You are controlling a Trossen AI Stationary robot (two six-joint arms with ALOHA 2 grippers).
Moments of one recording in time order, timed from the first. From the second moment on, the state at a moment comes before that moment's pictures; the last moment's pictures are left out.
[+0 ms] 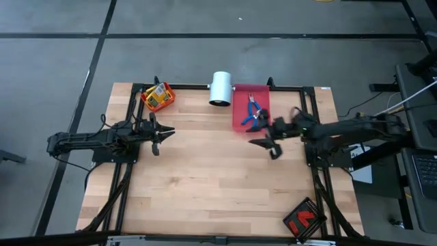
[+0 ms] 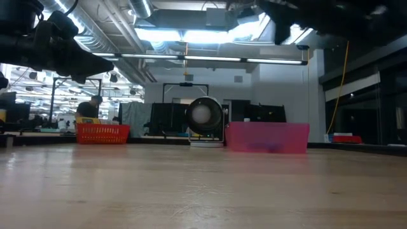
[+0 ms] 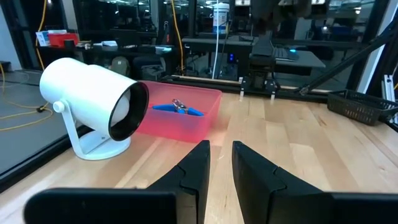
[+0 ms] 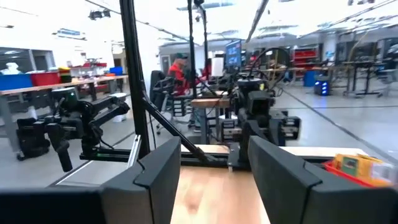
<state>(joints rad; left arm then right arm) 0.11 0.09 0.01 0.04 -0.14 -0.07 -0.07 1.13 0.44 0.87 -0.31 0.12</state>
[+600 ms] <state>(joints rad) 0.11 0.09 0.01 0.04 -0.14 -0.07 -0.07 0.54 0.16 0.46 -0.20 -0.03</state>
